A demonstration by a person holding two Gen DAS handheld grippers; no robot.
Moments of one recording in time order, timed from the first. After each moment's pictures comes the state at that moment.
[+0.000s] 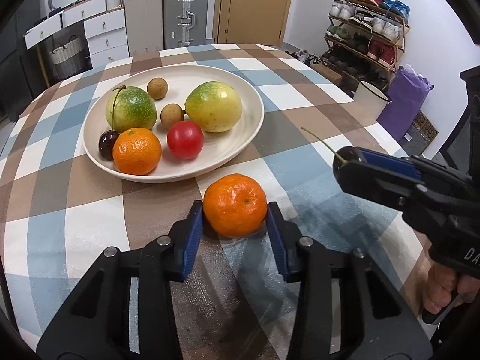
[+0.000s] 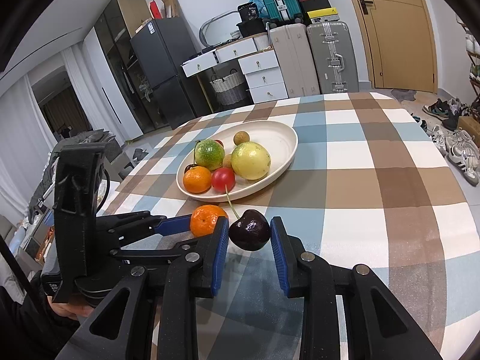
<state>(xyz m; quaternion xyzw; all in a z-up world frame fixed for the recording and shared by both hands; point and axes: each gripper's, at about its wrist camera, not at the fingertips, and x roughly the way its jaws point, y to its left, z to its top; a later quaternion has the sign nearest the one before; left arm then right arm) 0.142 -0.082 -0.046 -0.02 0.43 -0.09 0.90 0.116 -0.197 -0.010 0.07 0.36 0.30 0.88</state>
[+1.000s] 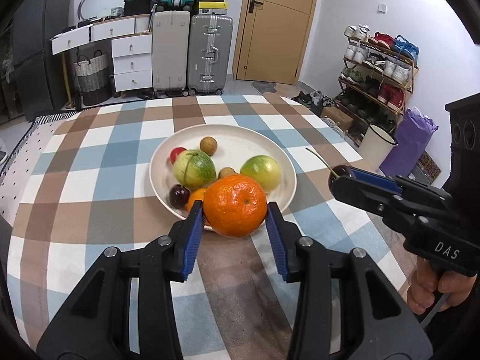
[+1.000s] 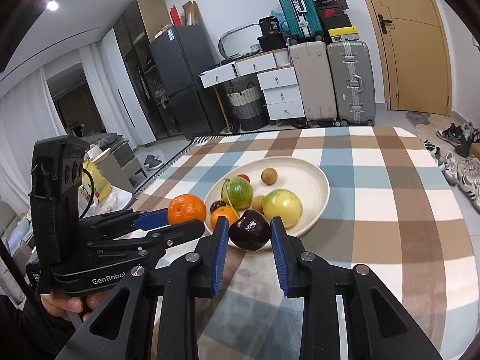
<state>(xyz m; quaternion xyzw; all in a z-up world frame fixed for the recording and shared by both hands) 0.120 -0.020 0.028 -0.05 0.35 -0.05 0.93 0.137 -0.164 0.032 0.06 0.32 0.34 0.88</state>
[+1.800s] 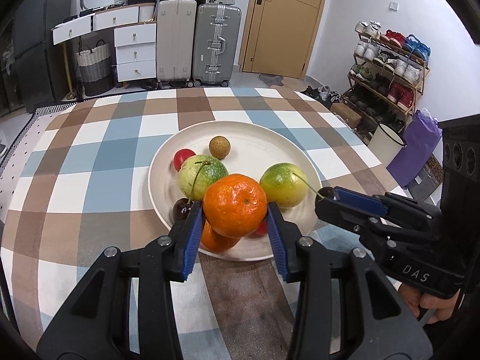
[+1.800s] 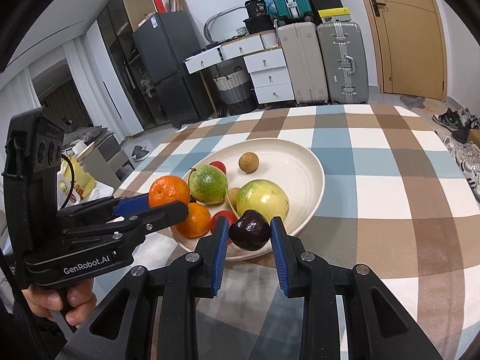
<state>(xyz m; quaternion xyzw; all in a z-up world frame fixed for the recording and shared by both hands) 0.175 -0.011 0.002 -0.06 0.37 -0.04 0.92 0.191 -0.144 -0.011 0.05 0.36 0.32 0.87</state>
